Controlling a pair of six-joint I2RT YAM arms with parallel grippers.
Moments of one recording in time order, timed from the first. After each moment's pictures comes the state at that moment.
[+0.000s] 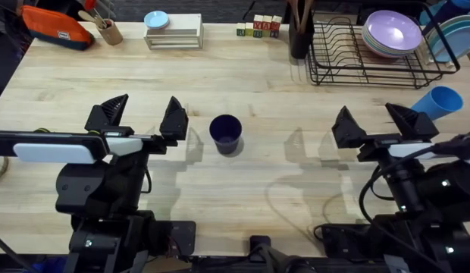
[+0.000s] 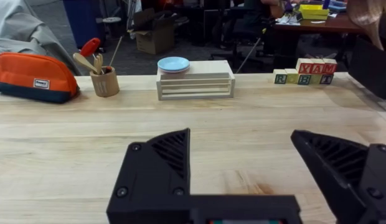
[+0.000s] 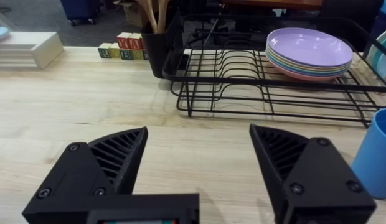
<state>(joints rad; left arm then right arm) -0.01 0.00 0.01 -0.03 0.00 -0.01 0.01 0.00 0.01 -0.10 -0.04 0.00</state>
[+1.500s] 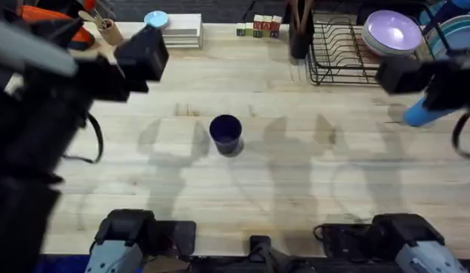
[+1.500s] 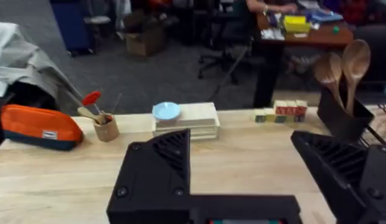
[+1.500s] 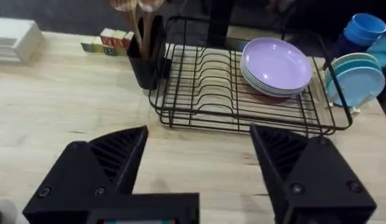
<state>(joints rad) -0.01 0.51 0.72 -0.30 0.06 0.00 0.01 0.64 0.82 -0.54 0.03 -0.08</state>
